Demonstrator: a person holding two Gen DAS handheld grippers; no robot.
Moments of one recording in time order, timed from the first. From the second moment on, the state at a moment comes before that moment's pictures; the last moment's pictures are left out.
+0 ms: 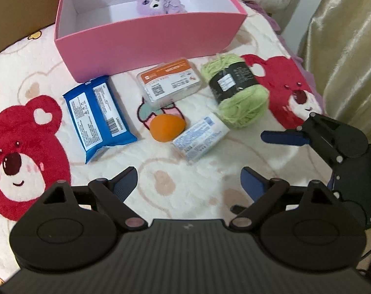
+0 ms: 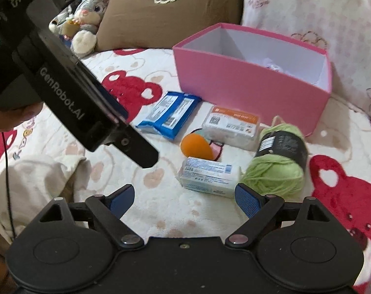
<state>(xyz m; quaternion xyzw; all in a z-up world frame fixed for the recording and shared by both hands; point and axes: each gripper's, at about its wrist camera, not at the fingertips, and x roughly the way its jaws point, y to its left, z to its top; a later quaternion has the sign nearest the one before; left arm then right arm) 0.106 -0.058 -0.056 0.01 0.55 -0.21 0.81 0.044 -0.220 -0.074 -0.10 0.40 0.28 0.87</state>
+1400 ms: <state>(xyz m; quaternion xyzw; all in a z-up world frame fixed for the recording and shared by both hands) 0.115 -0.063 -0.135 -0.09 0.52 -0.22 0.82 0.085 -0.229 -0.134 -0.04 0.43 0.28 0.86</state>
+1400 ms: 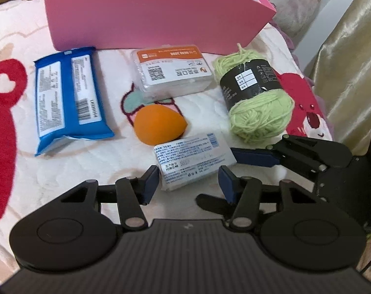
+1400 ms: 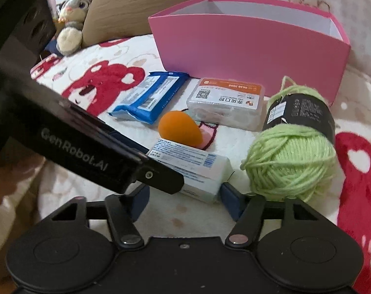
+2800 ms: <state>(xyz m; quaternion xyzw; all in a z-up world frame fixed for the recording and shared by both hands) 0.063 -0.033 -0.052 -0.04 0.49 -0.24 0.84 0.034 -0.187 -0.066 -0.03 0.43 0.24 0.87</state>
